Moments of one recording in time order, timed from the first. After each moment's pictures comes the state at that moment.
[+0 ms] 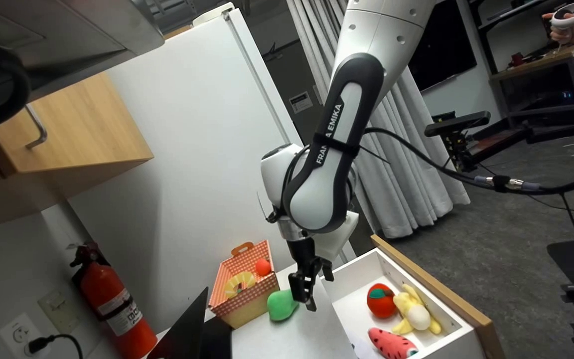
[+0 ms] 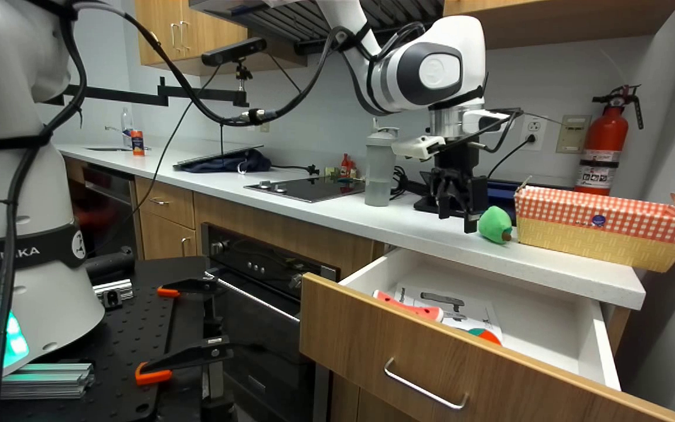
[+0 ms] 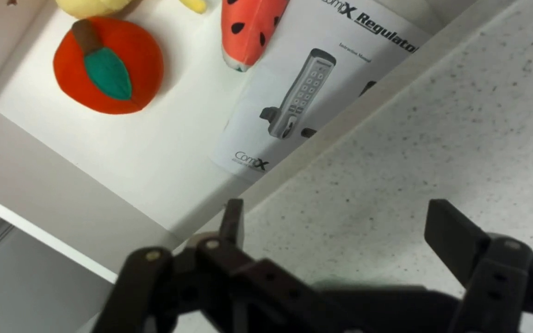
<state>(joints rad) 0.00 0.42 -0.04 -1.98 -0.05 2.59 0.20</state>
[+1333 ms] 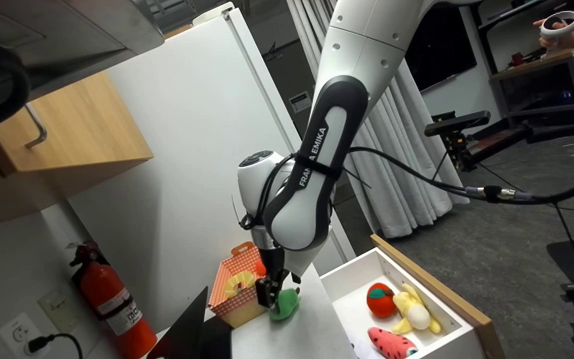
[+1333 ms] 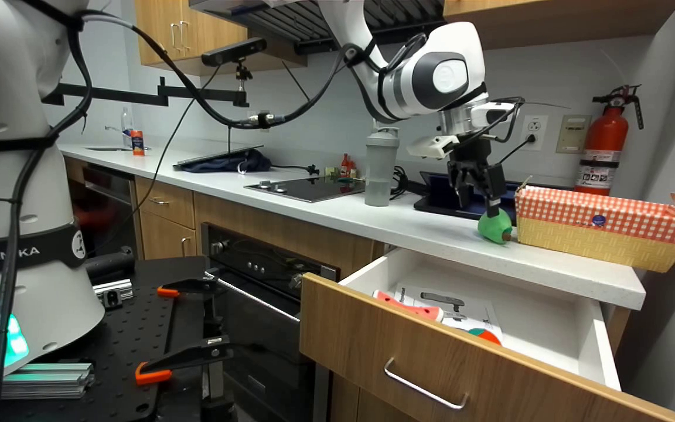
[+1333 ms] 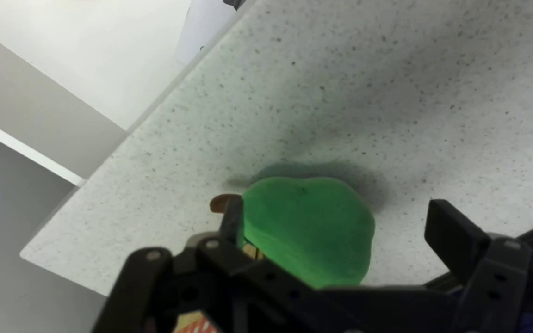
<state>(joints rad) 0.12 0.52 -0.12 -1.82 -0.11 2.68 0.31</state>
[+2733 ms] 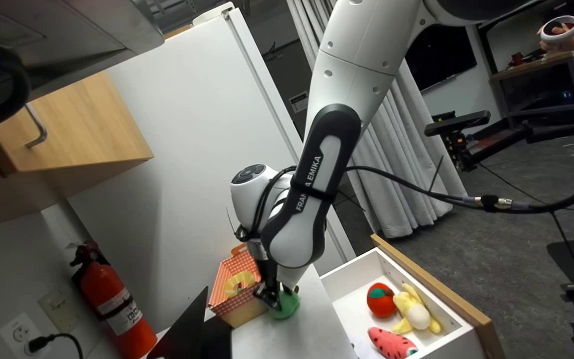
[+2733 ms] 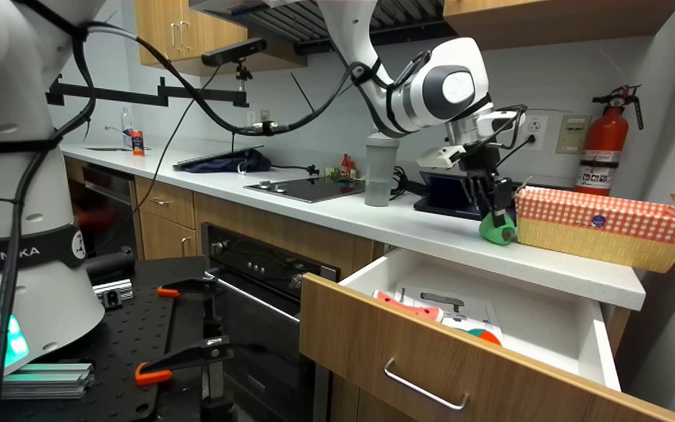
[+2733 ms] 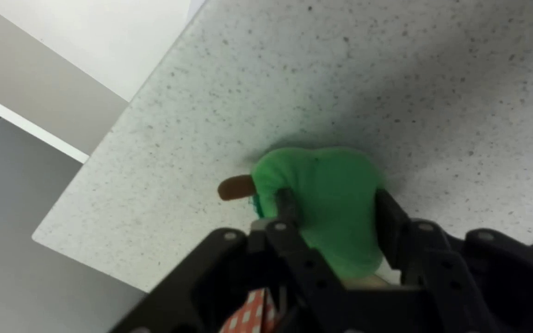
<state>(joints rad) 0.20 0.62 -0.23 -1.72 -0.15 2.69 0.40</state>
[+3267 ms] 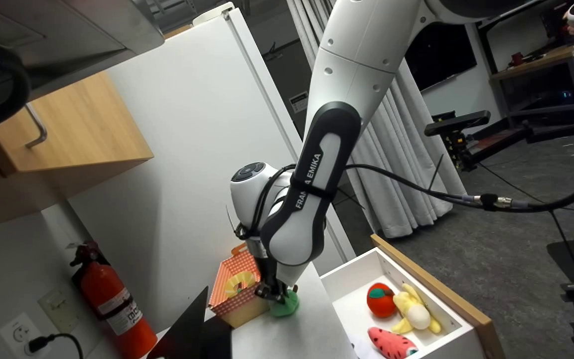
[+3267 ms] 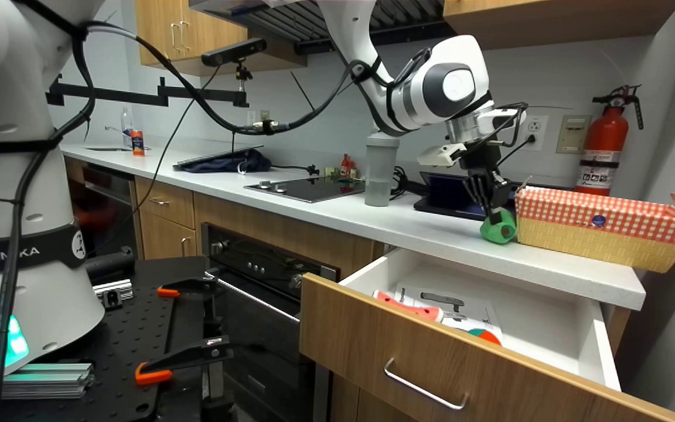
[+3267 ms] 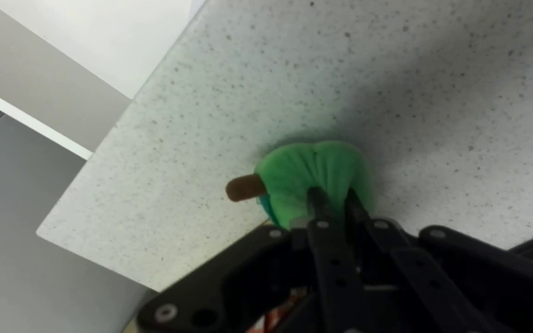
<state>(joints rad) 0.21 0.61 -0.23 -1.72 -0.15 2.69 0.40</state>
